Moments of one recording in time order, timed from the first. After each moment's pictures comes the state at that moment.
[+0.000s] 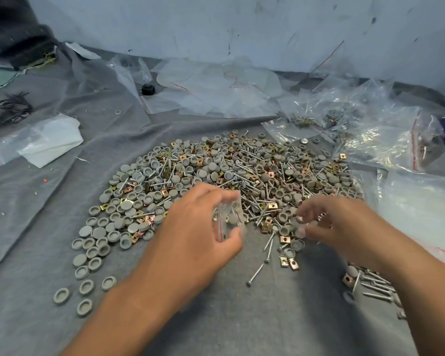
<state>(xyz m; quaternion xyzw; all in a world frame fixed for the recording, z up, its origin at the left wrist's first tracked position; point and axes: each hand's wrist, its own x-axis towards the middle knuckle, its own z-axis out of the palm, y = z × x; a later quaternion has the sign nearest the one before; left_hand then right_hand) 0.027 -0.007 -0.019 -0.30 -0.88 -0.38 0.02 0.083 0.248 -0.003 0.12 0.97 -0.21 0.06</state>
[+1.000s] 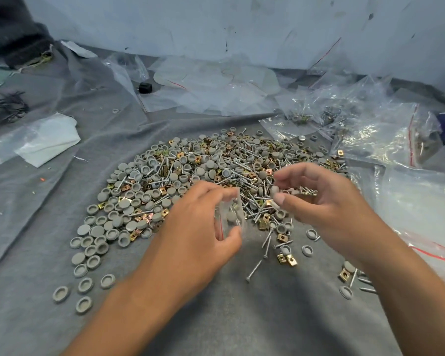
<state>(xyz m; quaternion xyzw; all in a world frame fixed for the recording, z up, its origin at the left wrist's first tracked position) 0.029 -0.003 -0.020 -0.31 -0.88 -0.37 0.01 0.080 0.209 0.012 0.06 0.82 -0.57 -0.07</state>
